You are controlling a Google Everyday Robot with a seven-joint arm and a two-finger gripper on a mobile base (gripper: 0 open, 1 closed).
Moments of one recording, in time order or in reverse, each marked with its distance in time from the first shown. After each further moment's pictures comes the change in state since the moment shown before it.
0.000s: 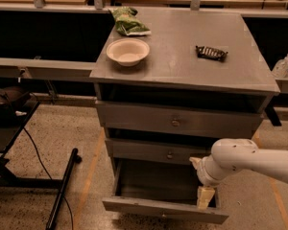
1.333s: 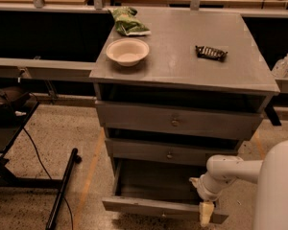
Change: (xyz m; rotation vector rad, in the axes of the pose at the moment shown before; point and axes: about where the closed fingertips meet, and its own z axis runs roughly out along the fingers) arm 0.066 0.032 0.128 -0.181 0.014 -0.028
